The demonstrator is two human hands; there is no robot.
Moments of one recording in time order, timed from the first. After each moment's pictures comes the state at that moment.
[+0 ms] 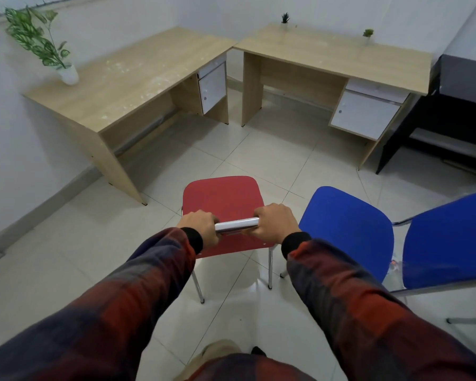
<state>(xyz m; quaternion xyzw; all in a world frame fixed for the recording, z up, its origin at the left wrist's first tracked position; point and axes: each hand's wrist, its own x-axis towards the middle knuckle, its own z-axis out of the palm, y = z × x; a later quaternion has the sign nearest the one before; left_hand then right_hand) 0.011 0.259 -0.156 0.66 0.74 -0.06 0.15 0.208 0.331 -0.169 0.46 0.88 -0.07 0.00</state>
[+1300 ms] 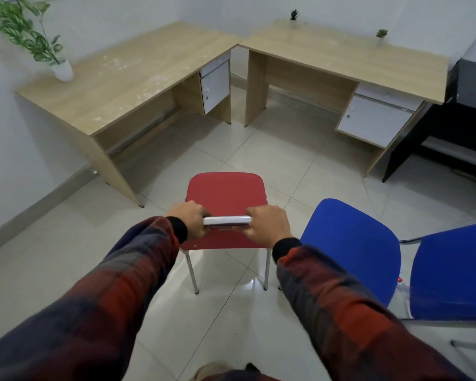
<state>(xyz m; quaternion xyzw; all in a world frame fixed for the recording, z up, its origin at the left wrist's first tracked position) -0.026 0.338 -0.148 0.68 0.72 -0.07 0.14 0.182 0.392 -0.167 0.46 0.89 -0.06 -0.02</state>
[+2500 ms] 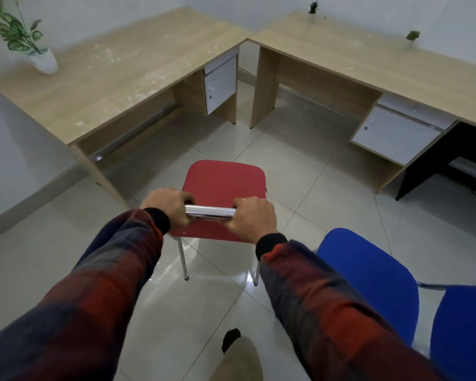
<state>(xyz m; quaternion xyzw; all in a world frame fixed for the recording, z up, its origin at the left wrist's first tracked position) -0.102 0.480 -0.153 0.63 0.77 -0.05 0.08 0.103 0.536 -0.169 0.46 0.88 -0.09 -0.04</state>
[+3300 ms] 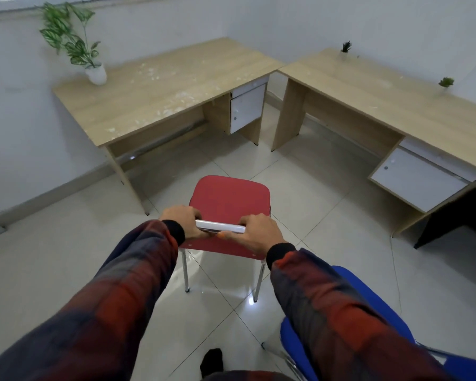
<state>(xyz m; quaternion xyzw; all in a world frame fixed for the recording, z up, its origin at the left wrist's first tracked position) -0.047 0.501 -0.152 0.54 0.83 -0.04 0.15 0.150 0.591 -0.159 0.39 0.90 -0.20 -0.02</state>
